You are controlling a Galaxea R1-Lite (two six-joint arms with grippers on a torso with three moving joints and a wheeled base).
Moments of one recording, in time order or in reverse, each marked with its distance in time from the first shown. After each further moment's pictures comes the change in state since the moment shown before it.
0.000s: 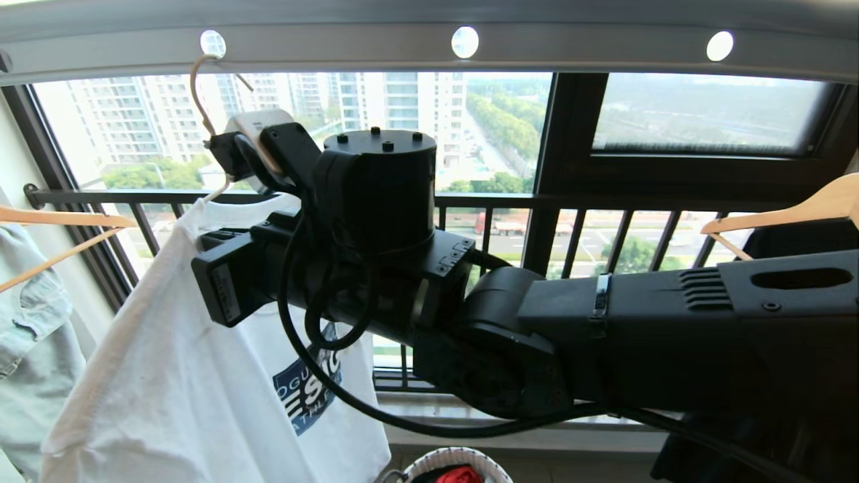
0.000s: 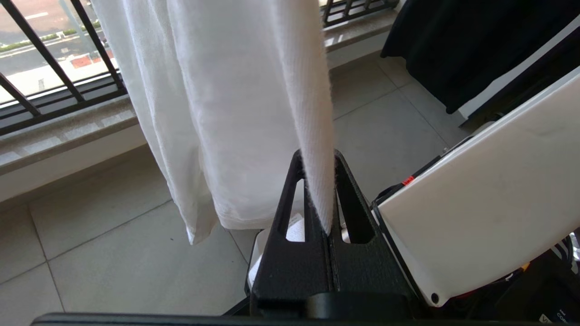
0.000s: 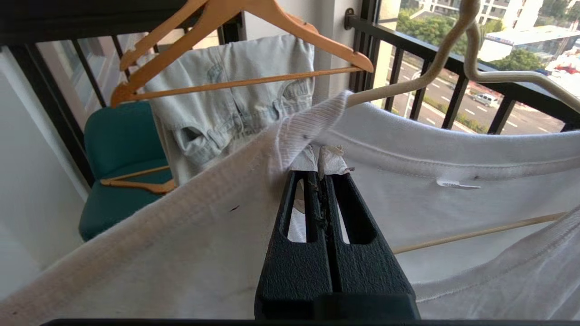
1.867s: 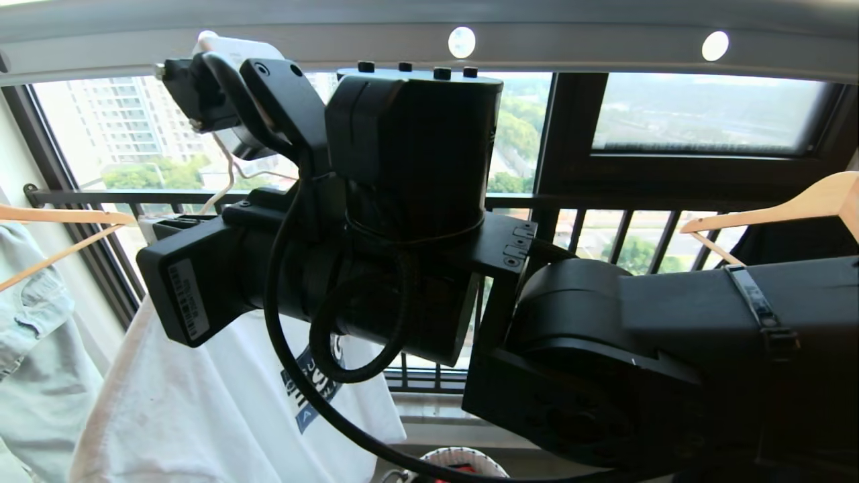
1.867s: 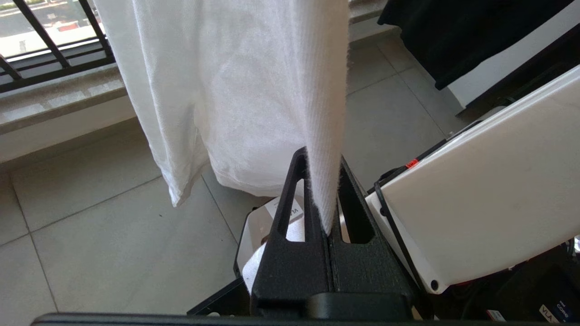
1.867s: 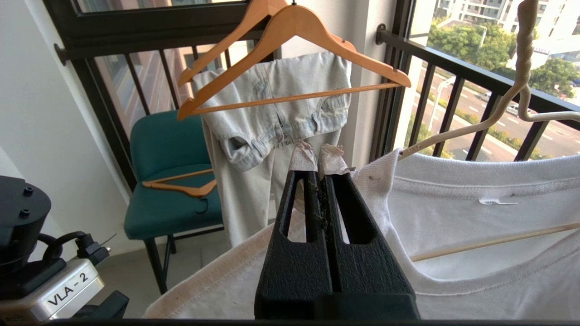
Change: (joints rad) left arm 0.001 -0.001 0.079 -0.005 0.023 0.000; right arm 0.059 -0.136 0.108 -0.002 0.005 0.021
